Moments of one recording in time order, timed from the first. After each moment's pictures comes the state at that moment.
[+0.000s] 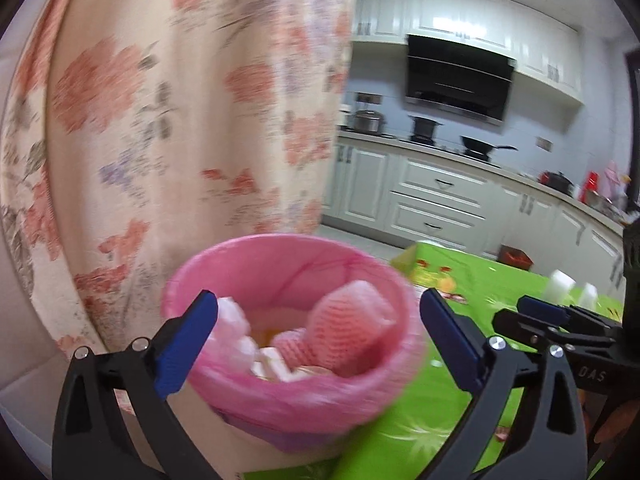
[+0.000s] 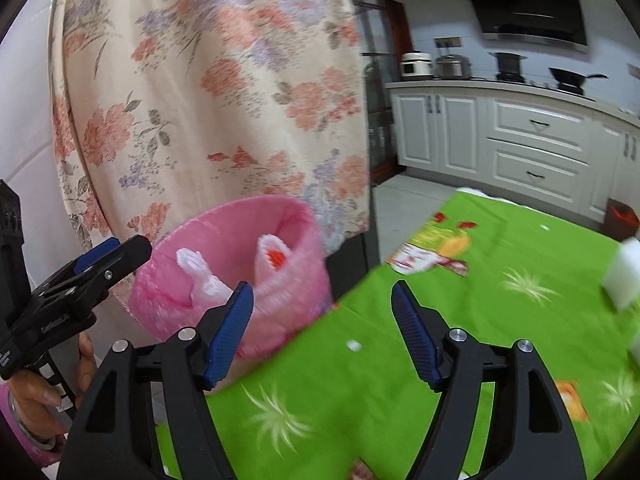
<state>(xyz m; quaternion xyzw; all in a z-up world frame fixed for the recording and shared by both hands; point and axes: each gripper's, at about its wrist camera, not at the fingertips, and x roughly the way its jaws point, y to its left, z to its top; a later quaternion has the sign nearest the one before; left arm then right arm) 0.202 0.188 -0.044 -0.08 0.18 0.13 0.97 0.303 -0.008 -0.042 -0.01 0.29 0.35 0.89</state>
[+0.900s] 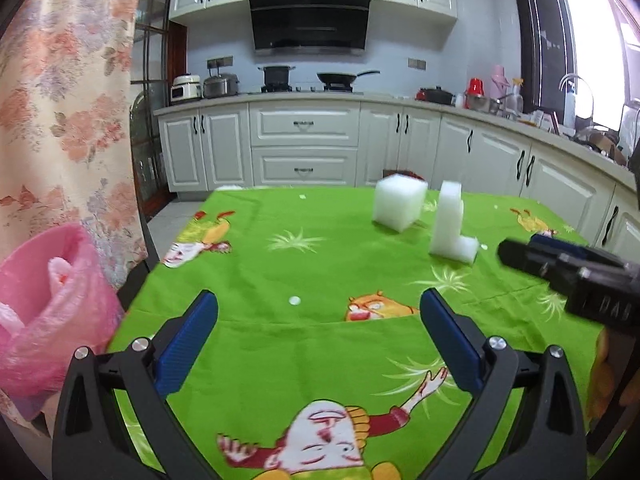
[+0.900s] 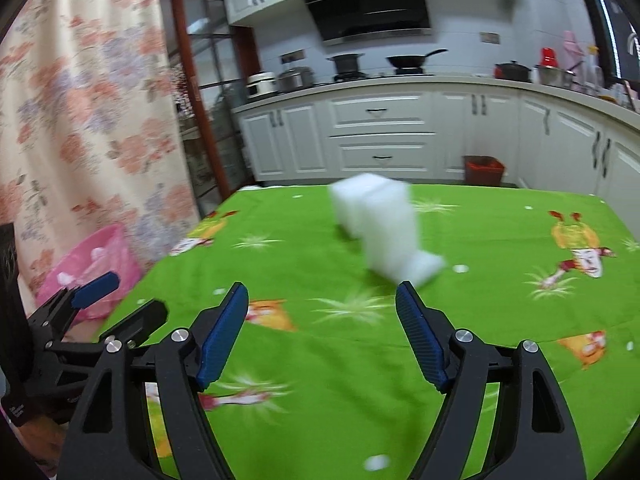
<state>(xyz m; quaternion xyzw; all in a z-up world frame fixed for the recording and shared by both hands) 0.287 -0.057 -0.098 0.02 0.26 -0.08 0.96 0.285 -0.256 -0.056 0.05 0.28 0.11 0.95</state>
